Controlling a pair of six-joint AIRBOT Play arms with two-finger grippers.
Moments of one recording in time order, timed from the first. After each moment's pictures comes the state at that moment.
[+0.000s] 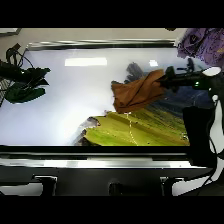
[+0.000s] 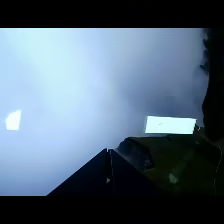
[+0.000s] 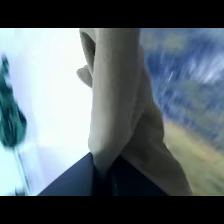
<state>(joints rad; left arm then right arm) 0.12 -1.54 1.75 1.16 -1.43 -1.65 -0.26 -1.73 1.66 -0.65 1.21 1.61</state>
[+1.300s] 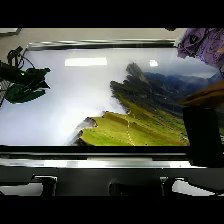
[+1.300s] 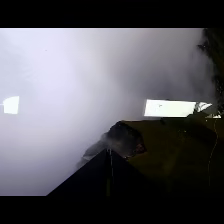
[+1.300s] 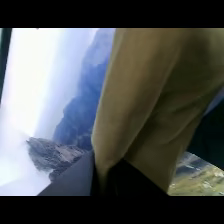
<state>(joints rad) 0.12 -1.54 1.75 1.15 -1.50 -1.65 -0.62 -1.43 1.83 -1.27 1.30 2.26</state>
